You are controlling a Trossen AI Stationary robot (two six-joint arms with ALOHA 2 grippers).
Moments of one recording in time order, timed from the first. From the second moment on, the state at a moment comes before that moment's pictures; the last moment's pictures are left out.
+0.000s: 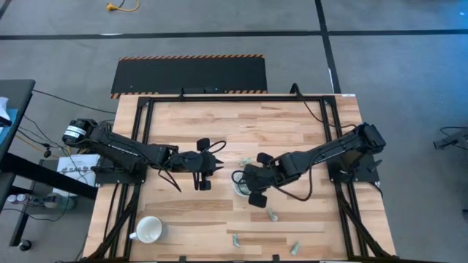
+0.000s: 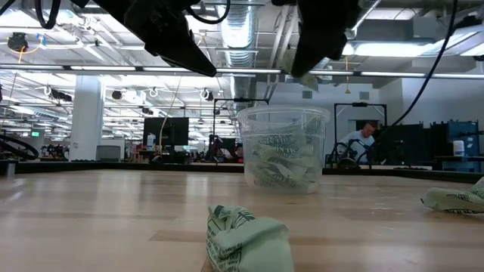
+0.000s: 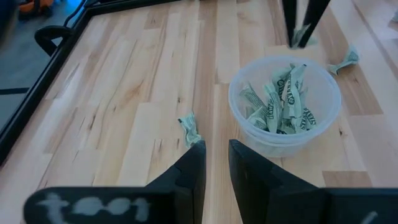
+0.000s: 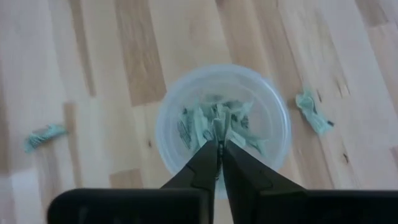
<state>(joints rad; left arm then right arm) -0.20 1.36 0.83 -0.06 -0.32 -0.01 0.32 1.74 1.41 -0.80 0.18 0.46</state>
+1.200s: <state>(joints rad) -0.20 1.36 0.83 -0.06 -0.33 -0.01 0.69 1.72 1.35 -0.90 0.24 1.10</state>
